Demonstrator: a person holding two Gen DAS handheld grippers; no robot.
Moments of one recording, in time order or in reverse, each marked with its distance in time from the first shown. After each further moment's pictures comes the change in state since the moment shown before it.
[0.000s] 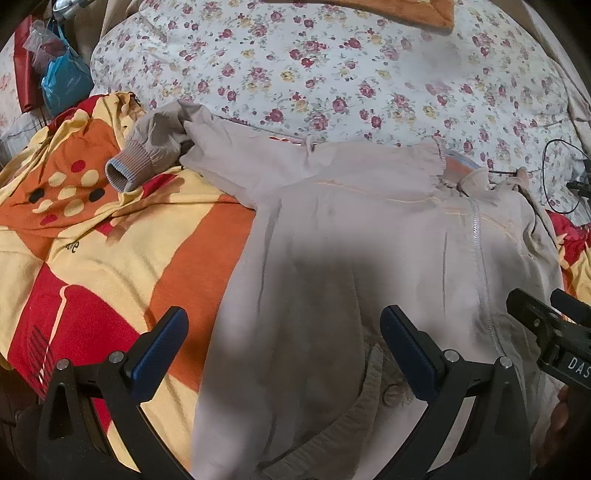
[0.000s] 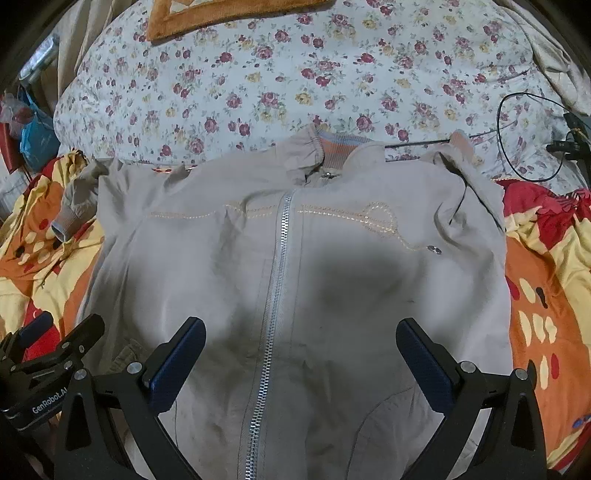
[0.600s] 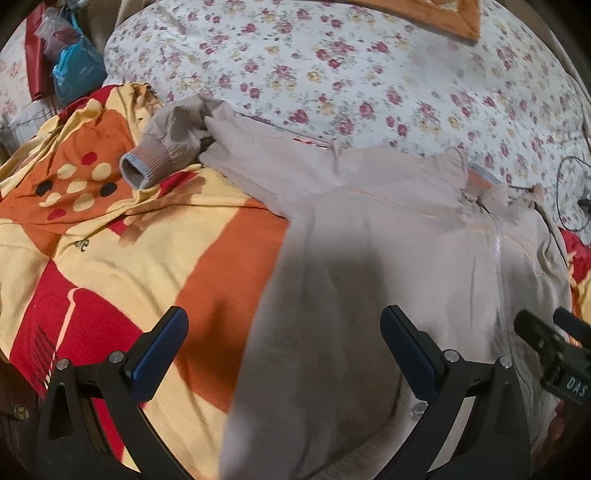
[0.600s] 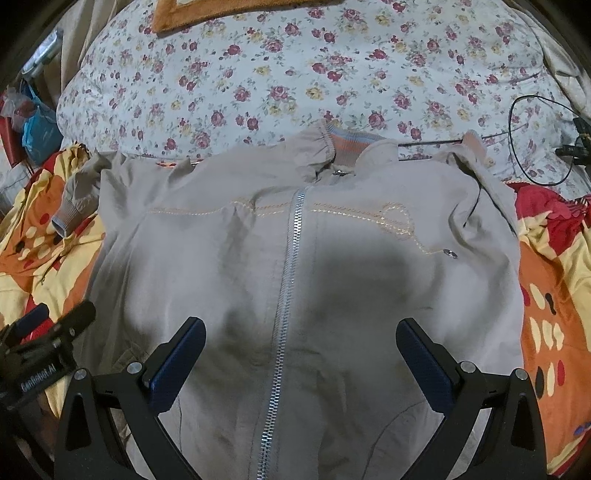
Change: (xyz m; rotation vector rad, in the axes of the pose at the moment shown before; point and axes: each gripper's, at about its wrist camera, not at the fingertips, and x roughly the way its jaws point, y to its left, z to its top) left arm 0.011 0.024 0.011 -0.052 0.008 0.028; right arm 0.010 0.007 0.004 -0.019 0.016 0.015
